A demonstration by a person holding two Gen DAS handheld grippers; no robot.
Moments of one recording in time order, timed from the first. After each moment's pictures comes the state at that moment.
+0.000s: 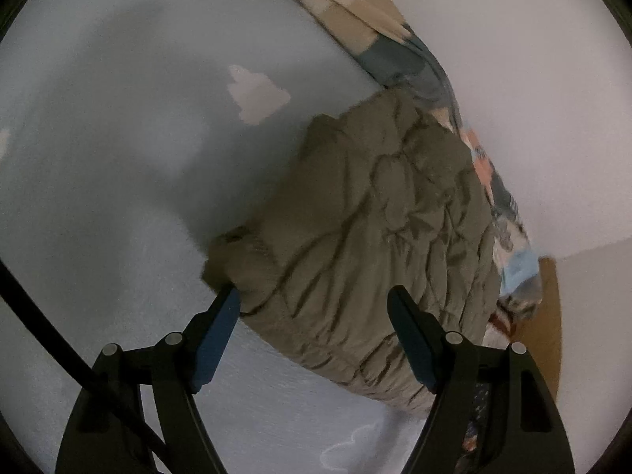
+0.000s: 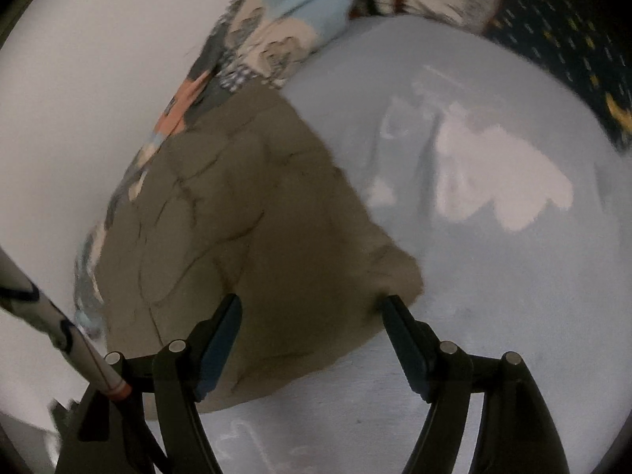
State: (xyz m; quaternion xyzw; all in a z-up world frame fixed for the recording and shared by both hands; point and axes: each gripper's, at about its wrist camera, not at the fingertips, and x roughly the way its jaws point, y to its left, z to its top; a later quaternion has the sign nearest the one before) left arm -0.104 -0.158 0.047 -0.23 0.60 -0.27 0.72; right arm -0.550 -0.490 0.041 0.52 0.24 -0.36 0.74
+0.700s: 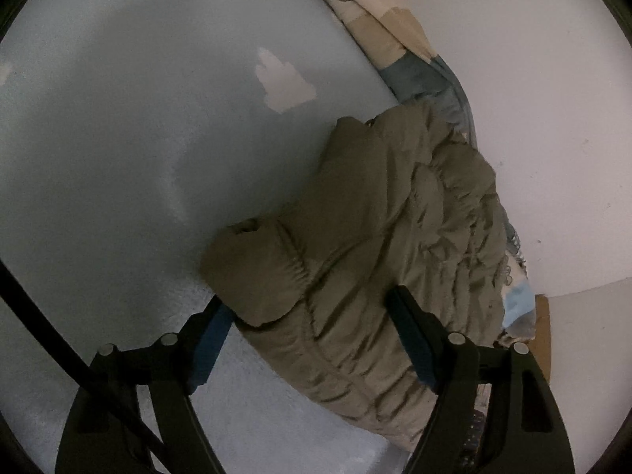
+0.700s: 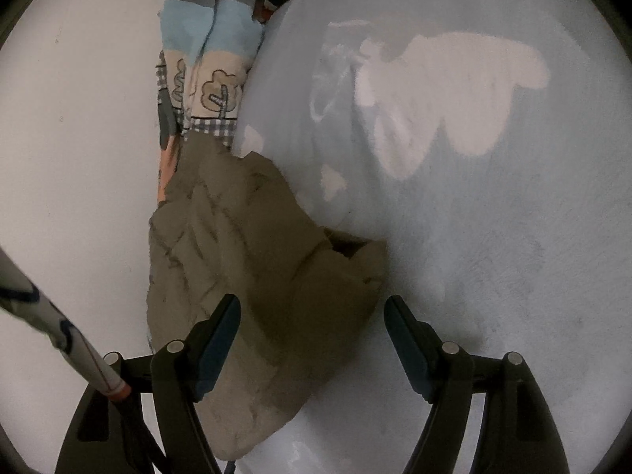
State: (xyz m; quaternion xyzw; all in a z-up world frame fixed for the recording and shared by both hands) left arm -0.112 -0.168 0.009 -0.29 0.58 -0.25 0.72; right arm -0.584 -0.509 -0.017 0.67 0.12 -0.32 0.66
